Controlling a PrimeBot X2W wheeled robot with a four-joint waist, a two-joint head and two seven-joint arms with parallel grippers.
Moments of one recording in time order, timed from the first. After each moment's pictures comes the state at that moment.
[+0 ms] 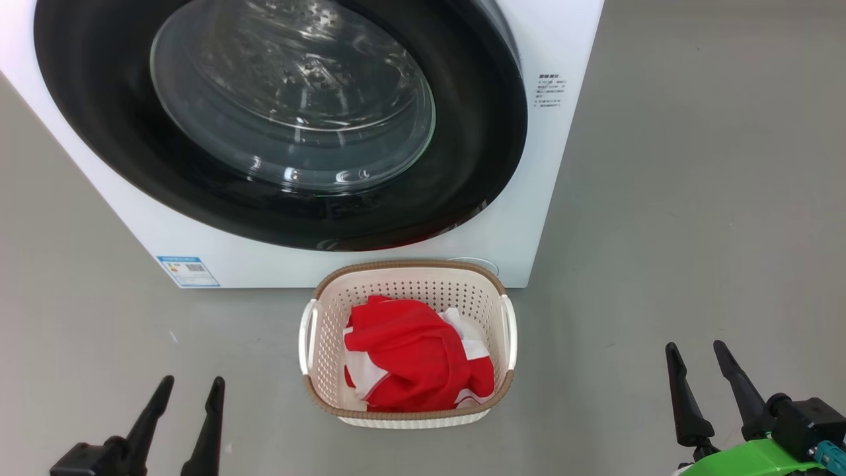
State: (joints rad) left arm -0.02 0.24 -0.06 0.25 -0.40 -0.13 -0.26; right arm 0.06 -0.04 -0.08 0.22 0.32 0.13 -0.26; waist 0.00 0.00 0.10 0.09
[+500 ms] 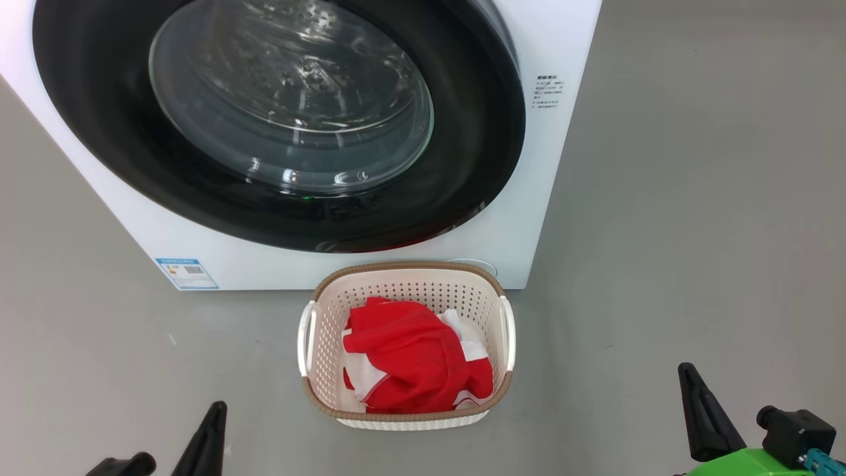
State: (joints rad) left arm 0.00 0.18 -0.08 0.32 -0.45 -0.12 -0.24; right arm 0.06 -0.02 -0.08 0.30 0.36 0.13 -0.24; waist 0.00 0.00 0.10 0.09
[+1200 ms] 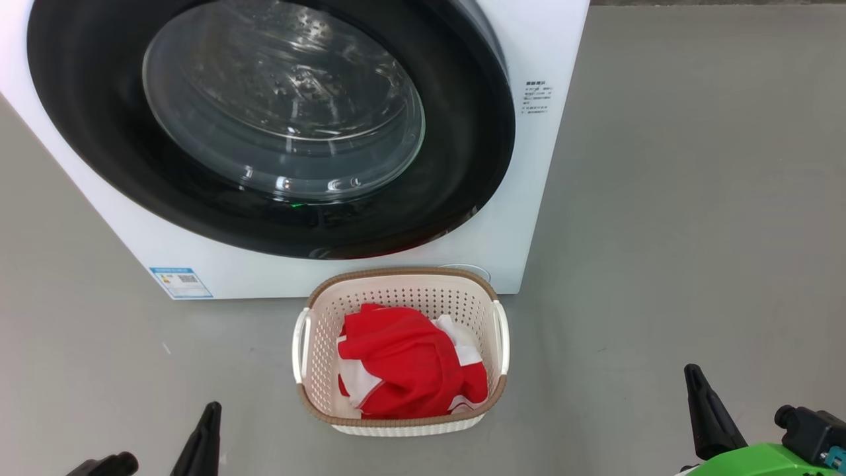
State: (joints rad) left arm 0.00 0.16 -0.06 0.32 -0.66 -0.12 -0.18; right arm 0.06 -0.02 -0.08 0.30 0.59 0.13 -0.19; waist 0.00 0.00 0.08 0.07
